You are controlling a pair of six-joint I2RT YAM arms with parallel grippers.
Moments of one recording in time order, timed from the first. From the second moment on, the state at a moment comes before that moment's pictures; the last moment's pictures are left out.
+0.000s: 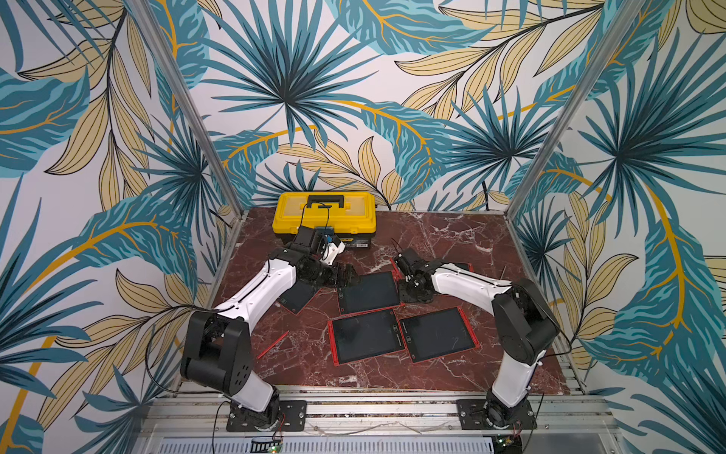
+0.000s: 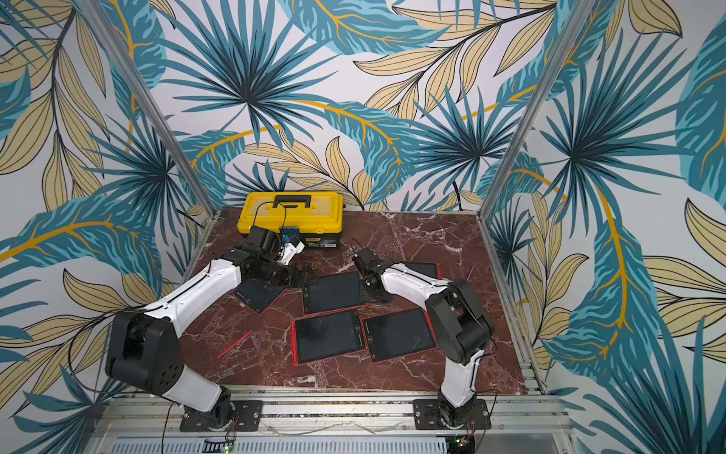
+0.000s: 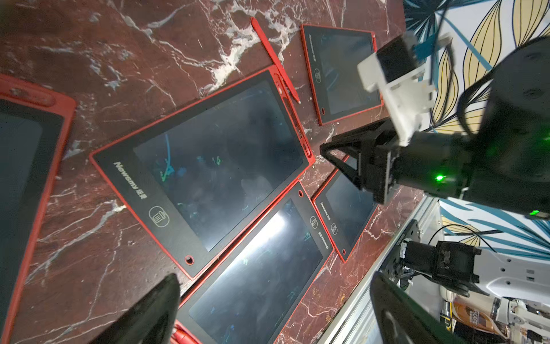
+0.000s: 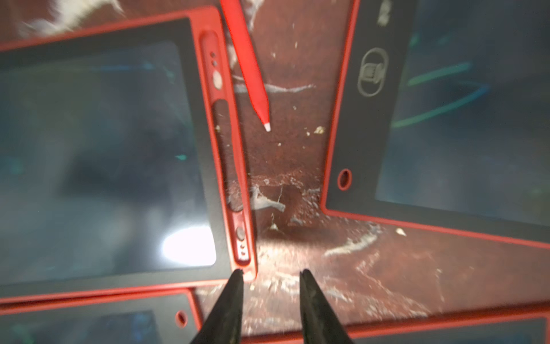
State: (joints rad) left arm -0.29 1.56 1.20 -0.71 0.63 -0.21; right arm 0.56 1.81 1.25 -0.68 0.13 0.52
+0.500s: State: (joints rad) left arm -0.37 1.52 1.20 -0.71 0.73 -0.15; right arm 0.47 1.92 1.50 -0.69 0.07 0.35
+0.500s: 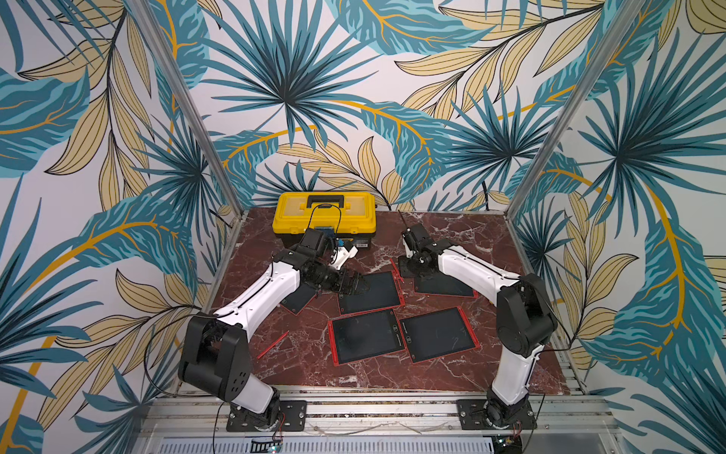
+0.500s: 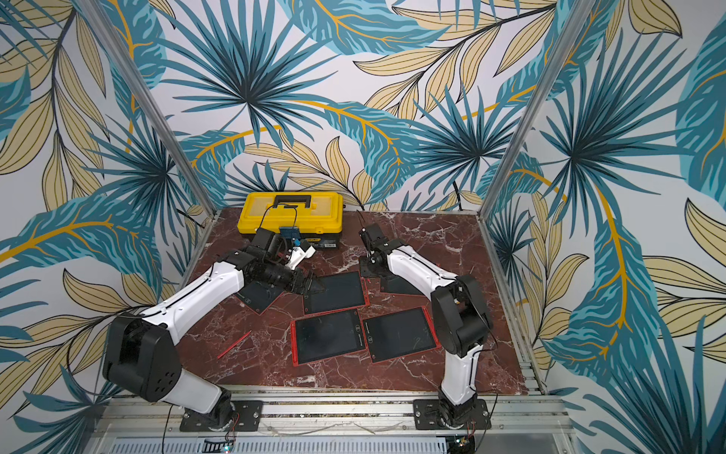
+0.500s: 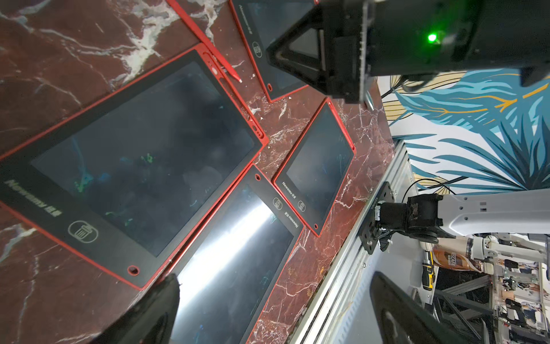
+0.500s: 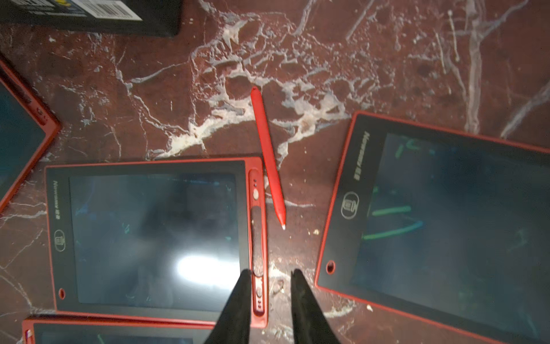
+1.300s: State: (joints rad) left arm -0.55 1.33 1.08 -0.27 0.39 -0.18; right arm 0.44 2.24 1.86 -0.80 0.07 0.24
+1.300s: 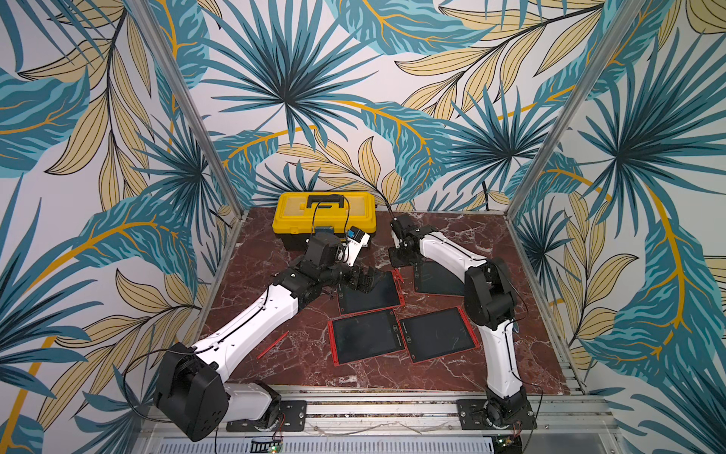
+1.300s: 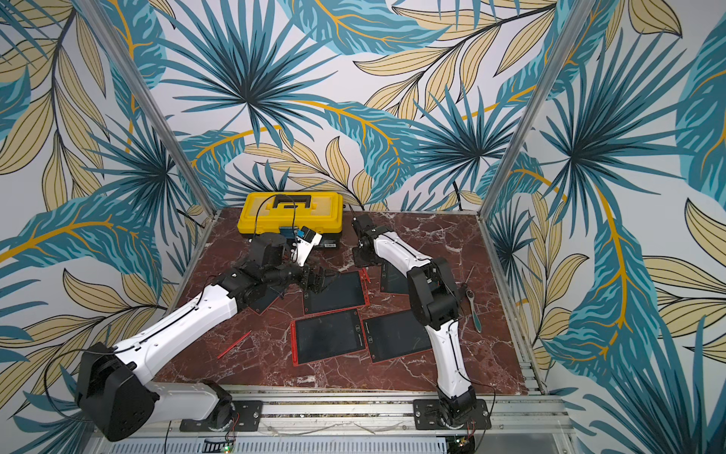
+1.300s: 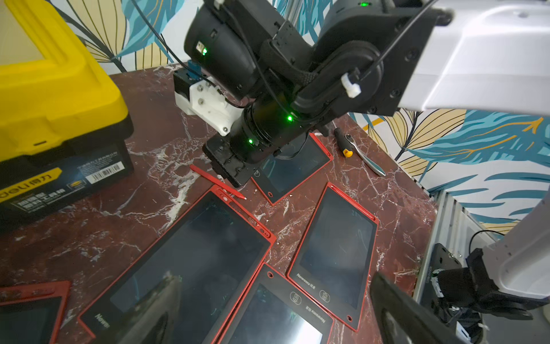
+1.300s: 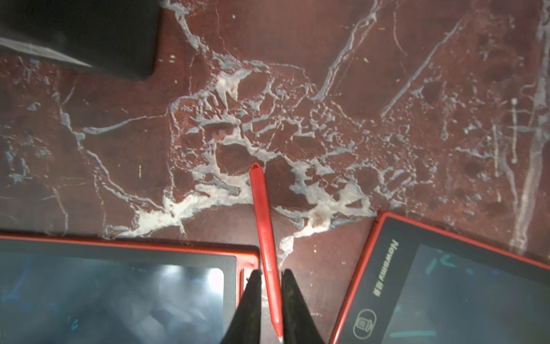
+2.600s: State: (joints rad) left arm -0.56 1.31 1.08 -0.27 0.33 -0.10; right arm 0.45 2.32 1.90 -0.81 0.12 0.23
